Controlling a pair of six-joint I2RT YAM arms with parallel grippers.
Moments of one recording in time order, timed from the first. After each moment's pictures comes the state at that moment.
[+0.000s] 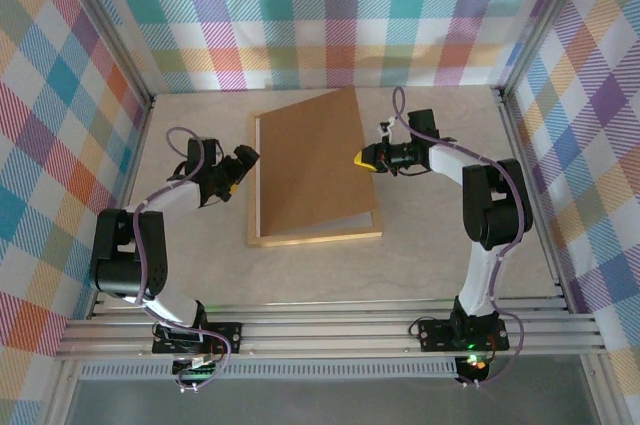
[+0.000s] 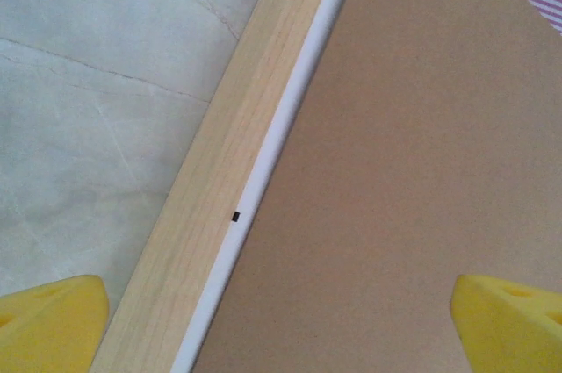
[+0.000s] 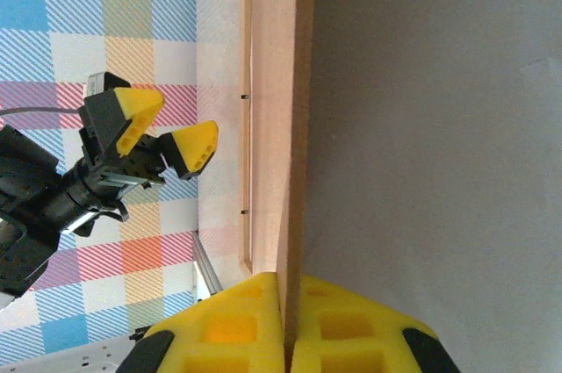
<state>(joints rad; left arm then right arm) -0.07 1.58 0.88 -0.07 0.29 -0.92 0.21 1.96 1.28 -0.22 -1.03 0.57</state>
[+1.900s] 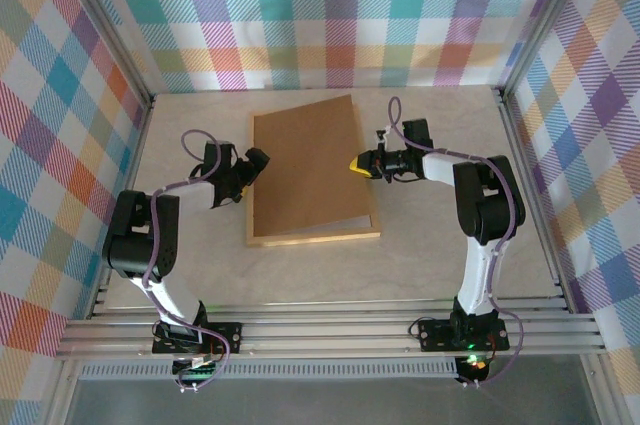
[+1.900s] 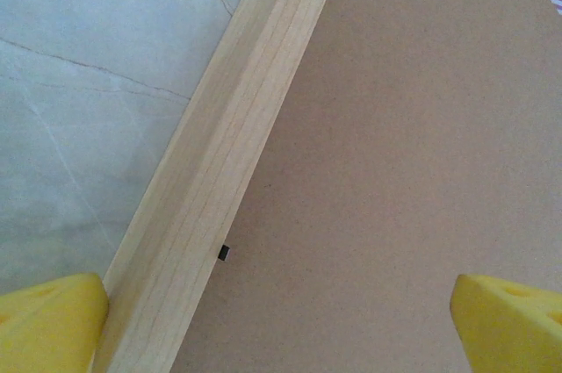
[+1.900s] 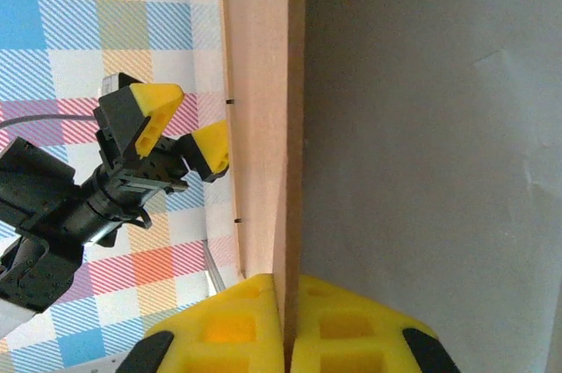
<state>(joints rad) -0.16 1.72 0.87 0.09 0.23 -0.98 0.24 2.02 1.20 -0.01 -1.03 0.71</state>
